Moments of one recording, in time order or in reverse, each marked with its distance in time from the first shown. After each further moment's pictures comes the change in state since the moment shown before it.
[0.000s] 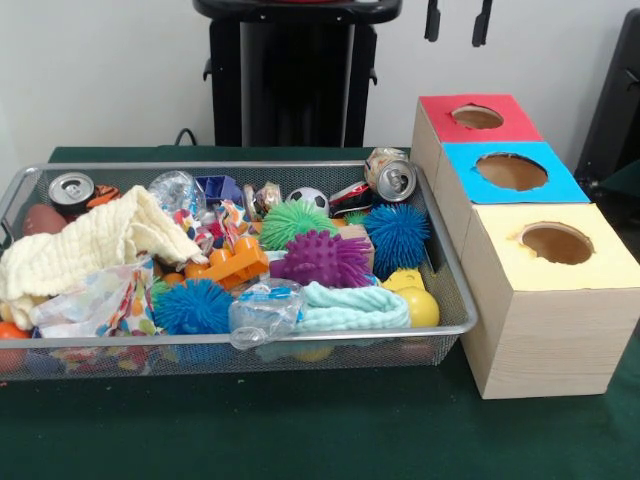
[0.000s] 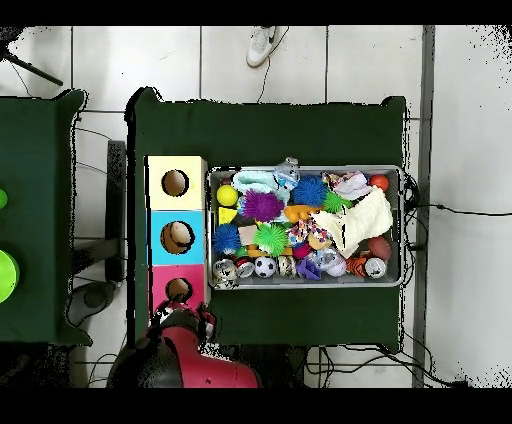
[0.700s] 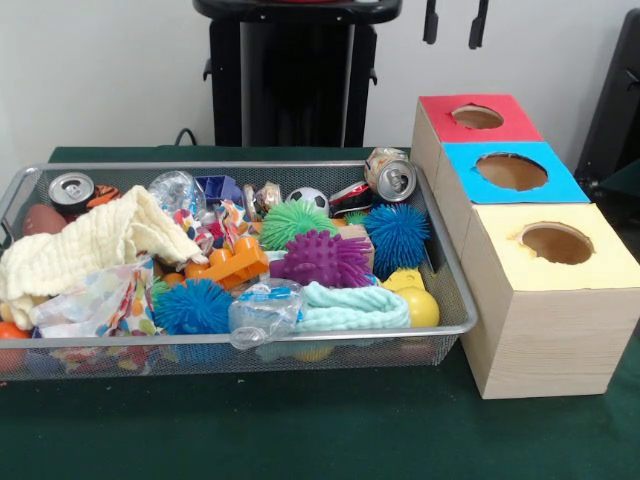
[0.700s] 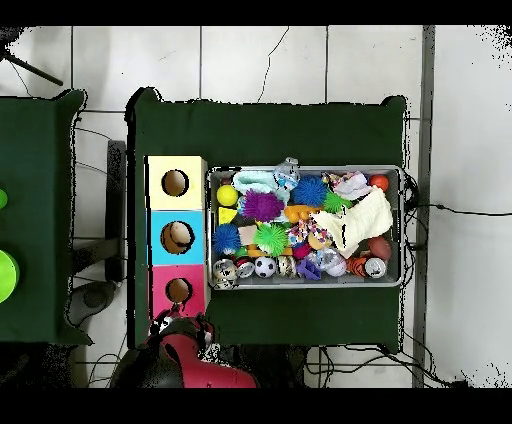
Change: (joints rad) arm -0.028 -0.002 0.042 0.055 0.003 -0.006 0.000
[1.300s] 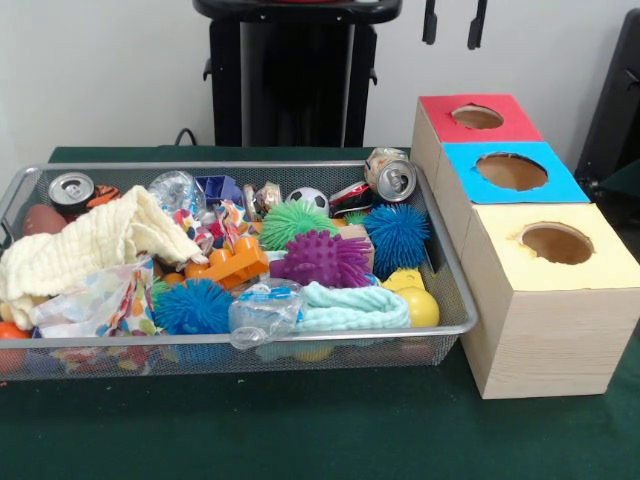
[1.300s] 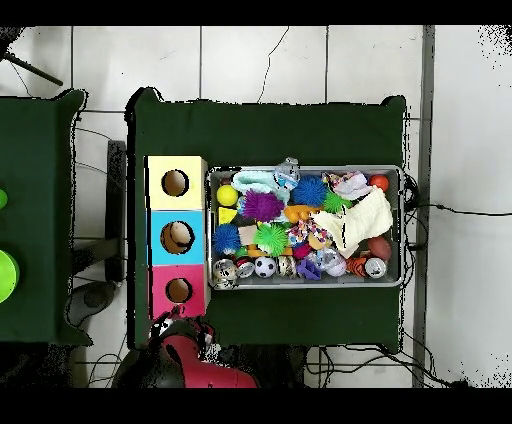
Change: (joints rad) arm -0.013 0.000 0.014 0.014 0.000 0.000 0.000
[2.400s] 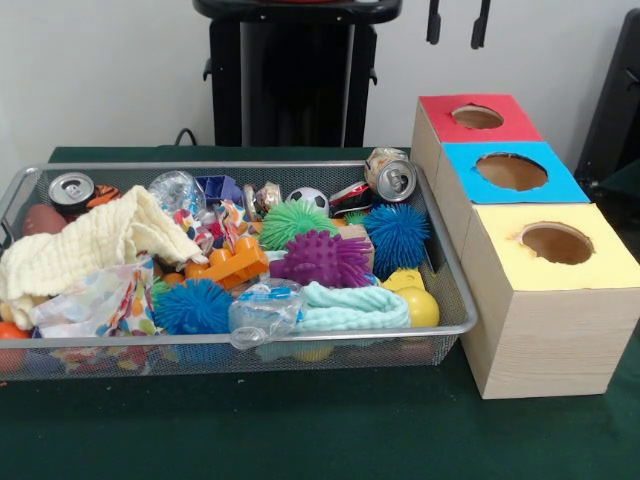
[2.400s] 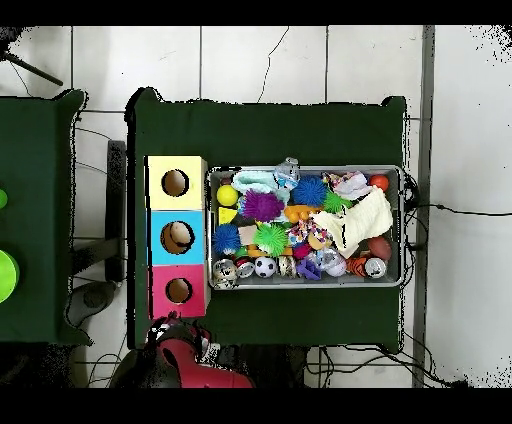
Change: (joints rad) arm -0.003 -0.001 0.024 0.020 0.000 0.000 0.000
